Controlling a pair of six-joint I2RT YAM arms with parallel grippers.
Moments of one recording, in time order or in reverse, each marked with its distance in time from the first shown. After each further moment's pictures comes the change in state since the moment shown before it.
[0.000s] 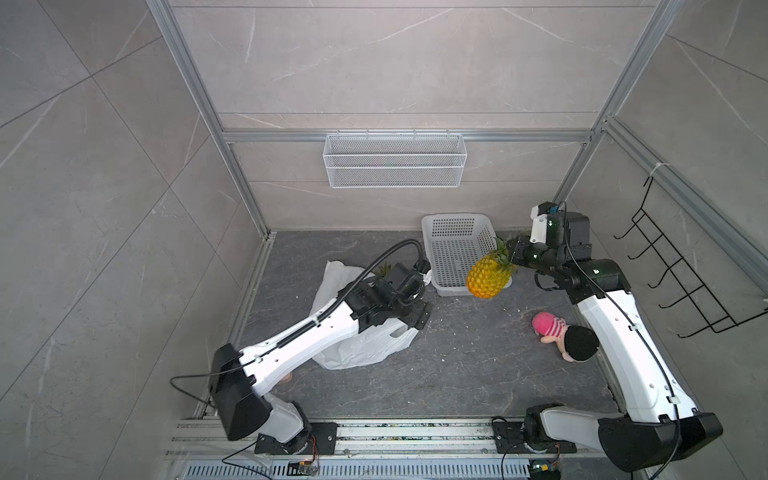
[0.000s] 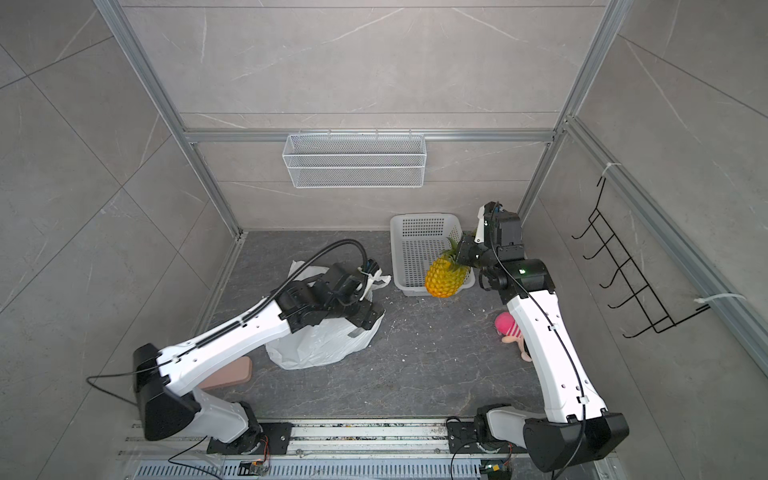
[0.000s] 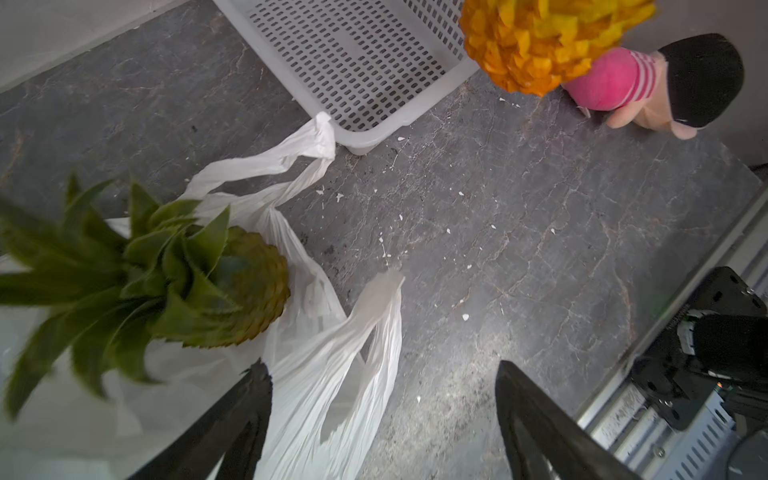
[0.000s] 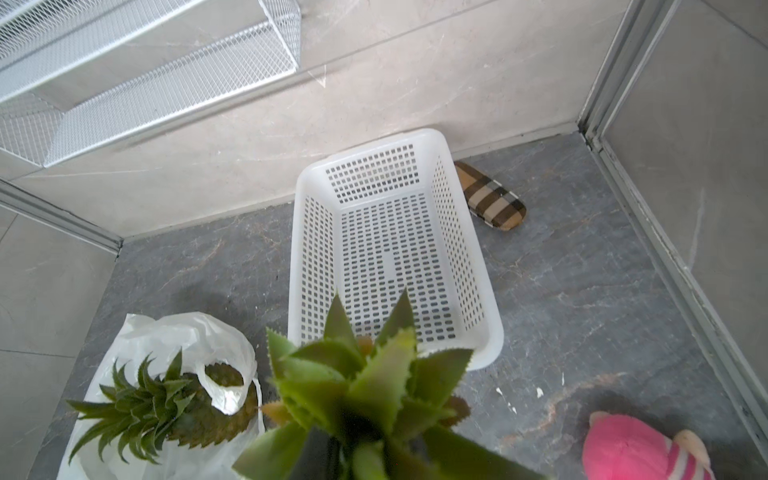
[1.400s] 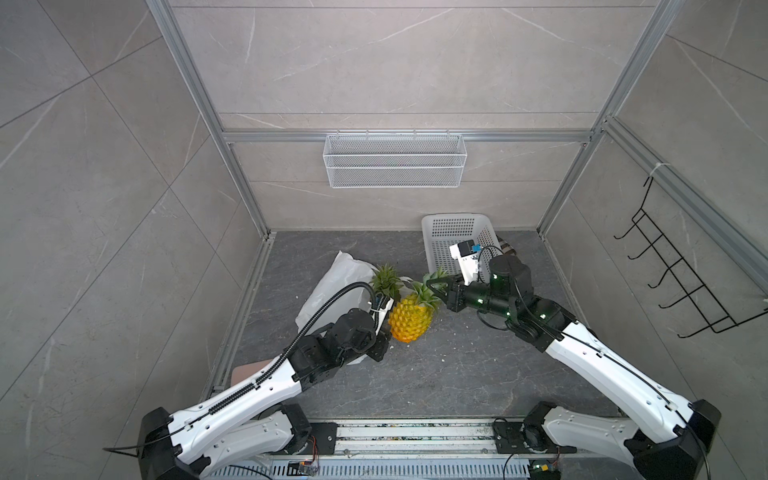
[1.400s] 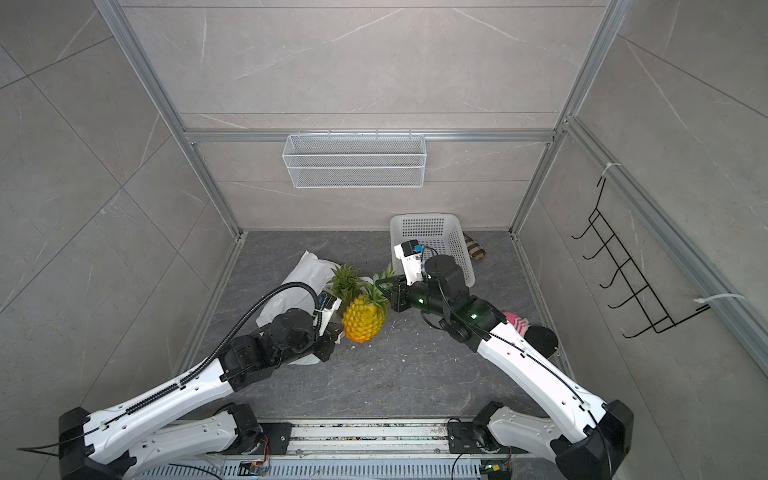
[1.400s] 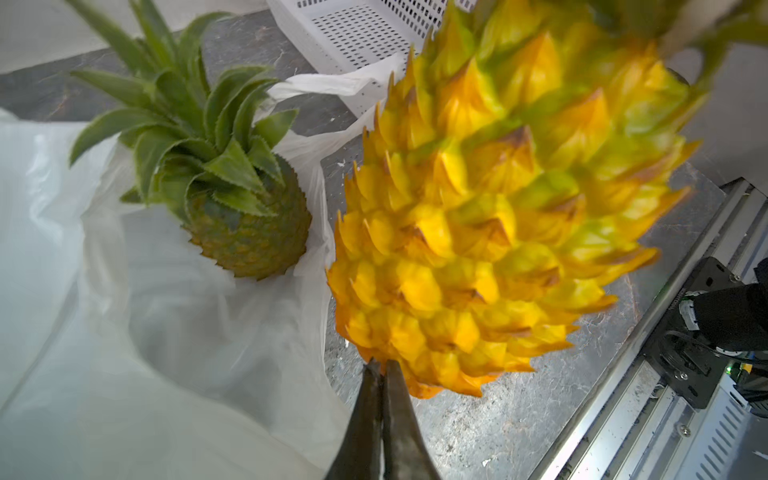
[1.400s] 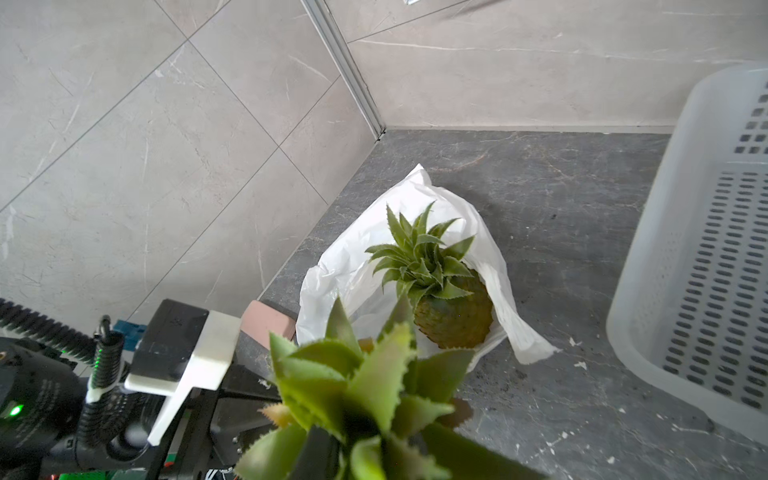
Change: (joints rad) left arm -0.005 -0.649 -0.686 0.297 -0.053 -0.070; right arm 0.521 -0.088 -0.380 0.533 -0.268 0.077
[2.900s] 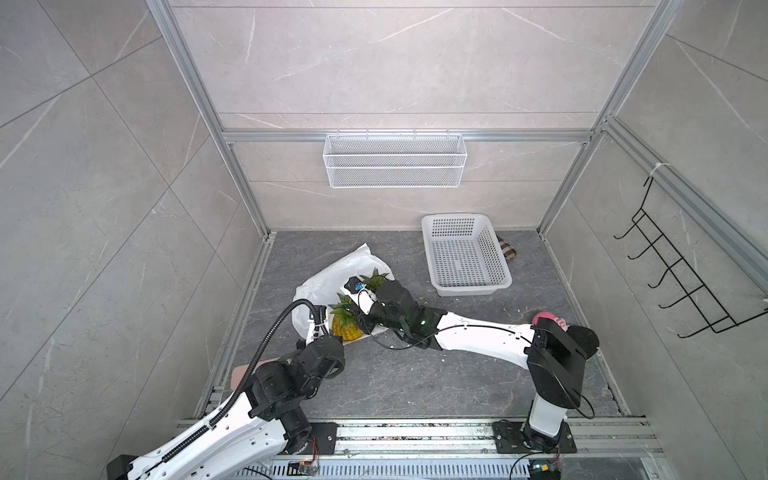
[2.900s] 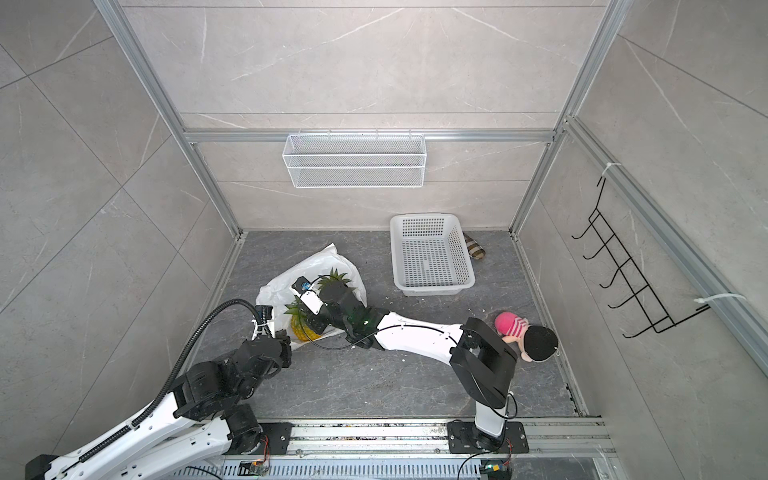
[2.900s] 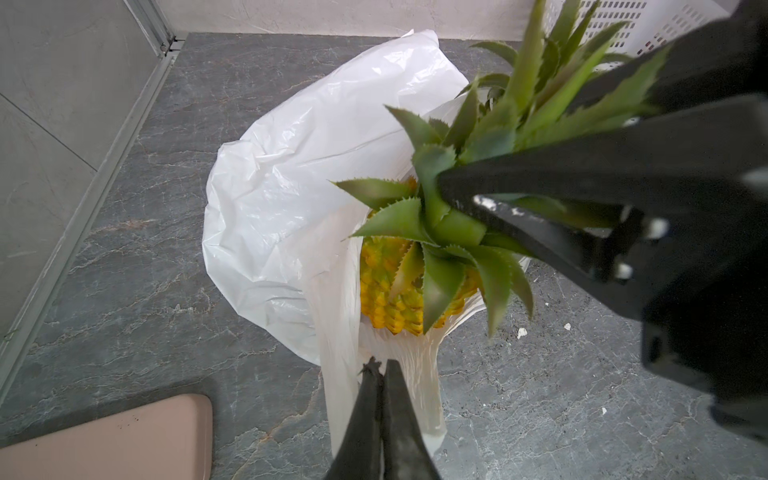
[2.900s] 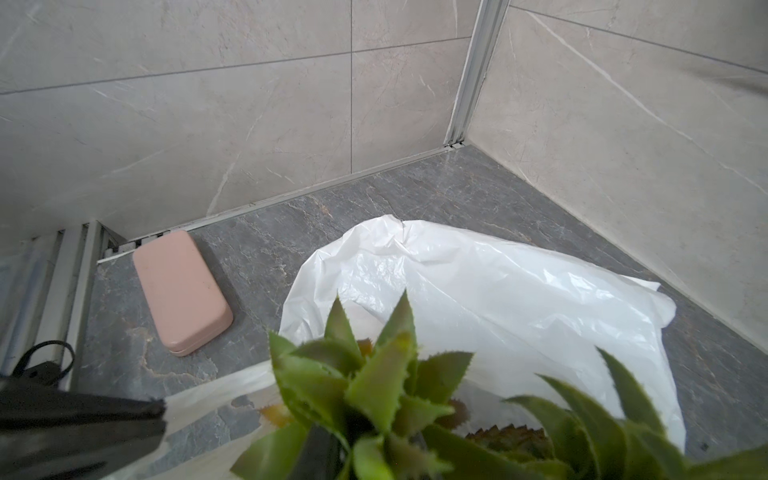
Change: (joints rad) left arm 0.000 -0.284 -0.080 -0.362 -0.506 -0.334; right arm 0.360 0.663 0.208 0.443 0.248 -0.488
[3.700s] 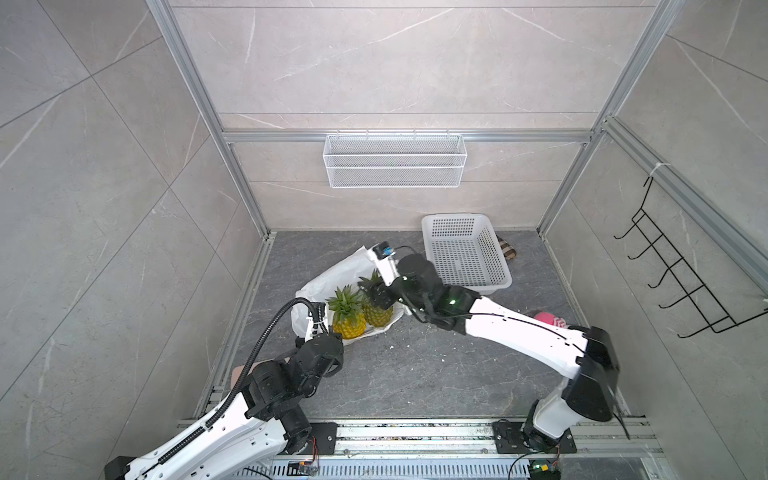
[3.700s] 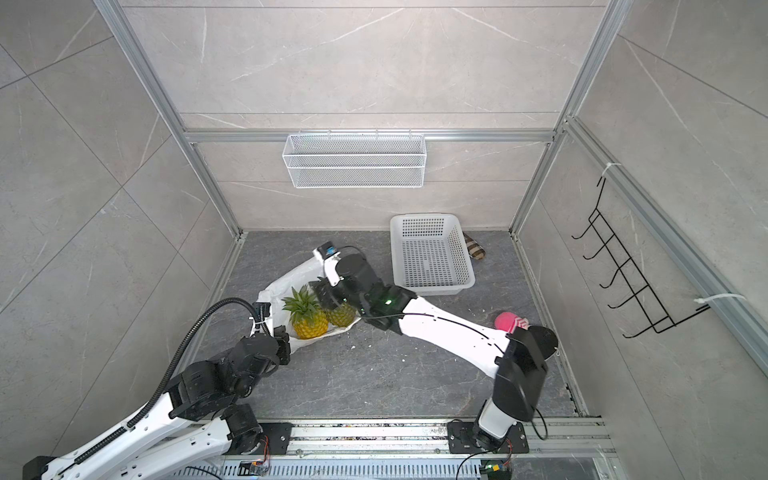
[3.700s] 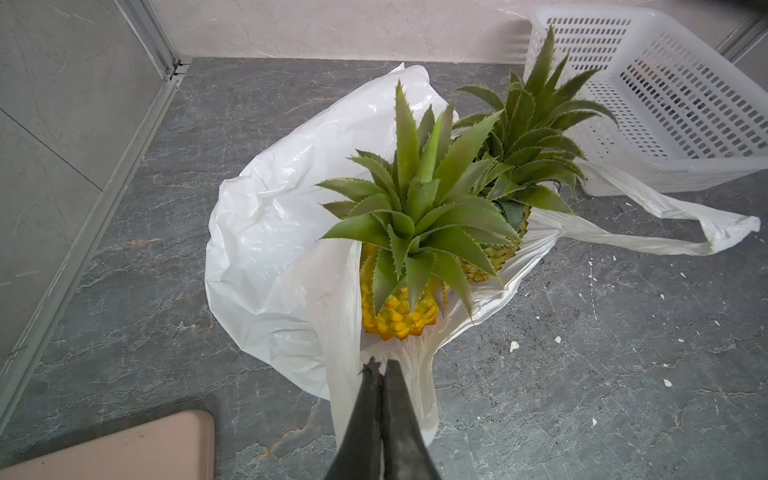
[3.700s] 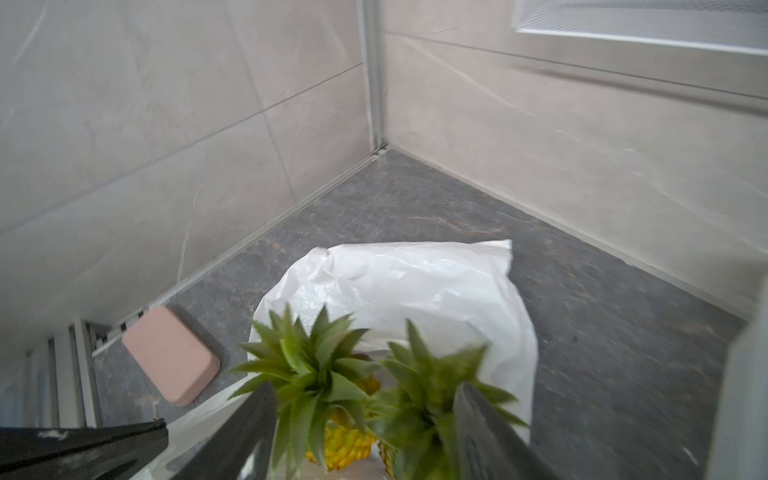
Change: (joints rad) left arm 0.000 0.000 0.021 0.016 -0.006 0.044; right arm -0.113 -0.251 0.116 -0.386 0.143 0.259
